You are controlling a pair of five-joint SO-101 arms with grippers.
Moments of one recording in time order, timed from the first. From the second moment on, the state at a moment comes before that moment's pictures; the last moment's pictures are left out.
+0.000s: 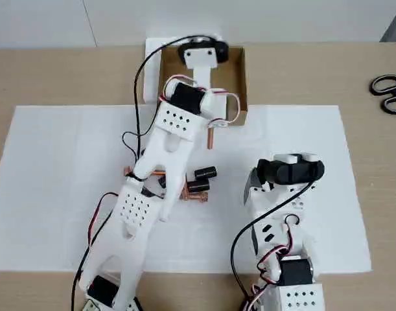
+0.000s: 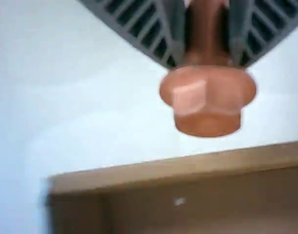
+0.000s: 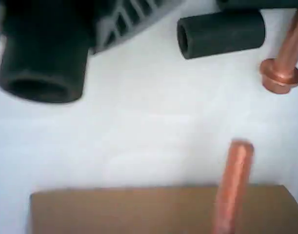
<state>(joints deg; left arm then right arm) 23.0 57.5 -83.9 99.4 28.7 -7.6 -96.9 96.4 34.5 -12.2</state>
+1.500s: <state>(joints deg) 24.4 -57.2 47.6 18.7 21.8 -31.0 -97.0 96.4 12.0 1.9</state>
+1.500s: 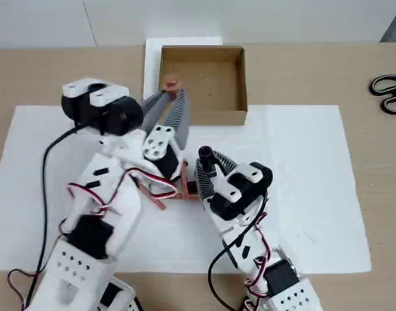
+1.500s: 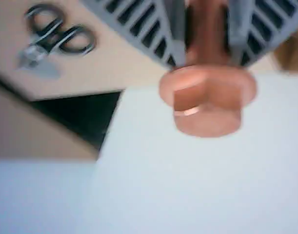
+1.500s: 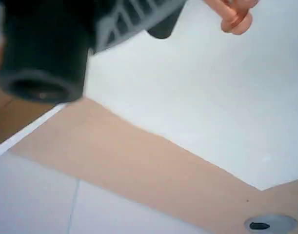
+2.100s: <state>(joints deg) 26.5 -56.9 43.7 28.0 24.3 -31.4 -97.0 96.4 1.1 1.9</state>
